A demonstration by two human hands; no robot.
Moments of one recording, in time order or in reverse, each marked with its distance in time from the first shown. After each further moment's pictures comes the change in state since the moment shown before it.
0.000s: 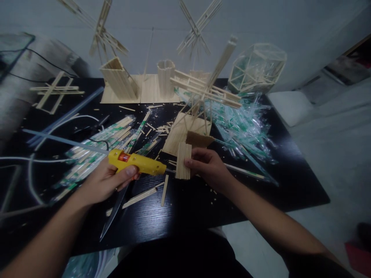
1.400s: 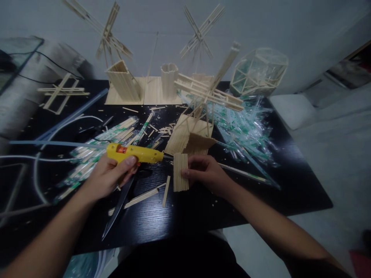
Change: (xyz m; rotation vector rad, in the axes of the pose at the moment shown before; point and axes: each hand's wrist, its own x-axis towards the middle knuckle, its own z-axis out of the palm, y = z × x) left_hand 0.000 -0.023 -0.010 -0.019 0.097 0.042; right_hand -0.003 0.004 0.003 -0.033 -0.142 0.077
